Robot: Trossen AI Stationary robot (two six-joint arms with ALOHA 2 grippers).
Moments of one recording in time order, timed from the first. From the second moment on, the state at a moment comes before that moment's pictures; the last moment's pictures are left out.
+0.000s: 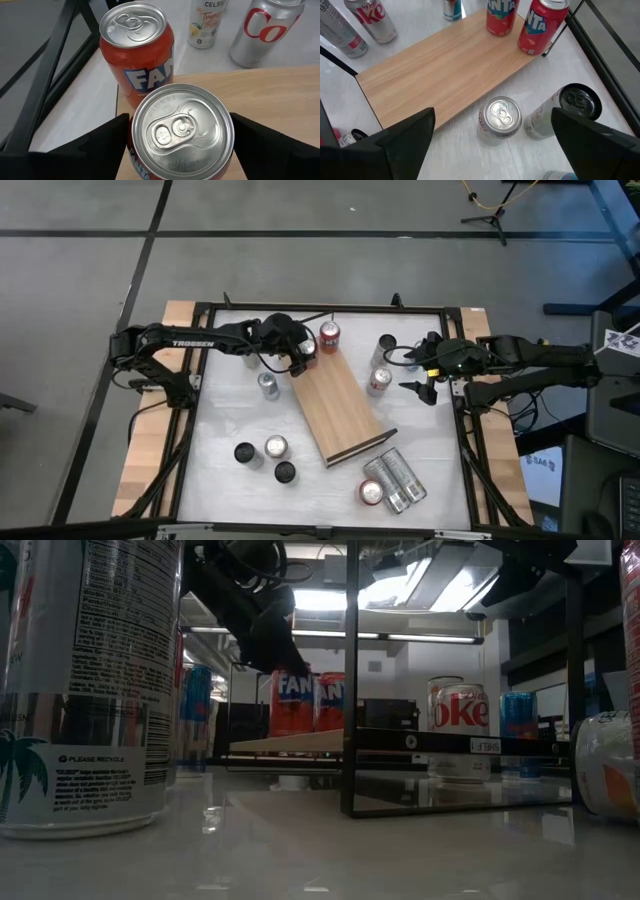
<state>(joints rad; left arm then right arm) 0.32 1.49 0.98 -0.18 -0.09 -0.03 0.06 0.89 1.04 -0.91 0.19 0.18</state>
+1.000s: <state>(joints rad) 0.32 1.49 0.98 -0.17 -0.09 -0.07 0.06 0.89 1.04 -0.91 0.19 0.18</state>
